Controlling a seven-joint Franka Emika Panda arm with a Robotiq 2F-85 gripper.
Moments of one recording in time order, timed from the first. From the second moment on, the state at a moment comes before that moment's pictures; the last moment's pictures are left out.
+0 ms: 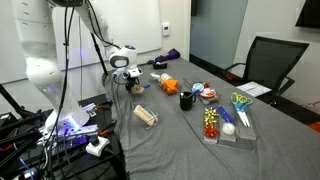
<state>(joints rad) 0.24 0.30 0.15 -2.58 0.34 2.78 0.68</state>
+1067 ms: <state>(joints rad) 0.23 0.04 0.15 -2.68 0.32 2.70 0.82</state>
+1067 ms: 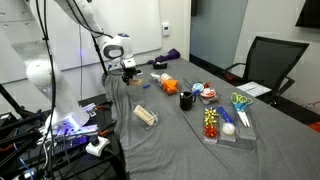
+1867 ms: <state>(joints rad) 0.09 -0.12 0.06 -2.66 0.24 2.44 0.88</state>
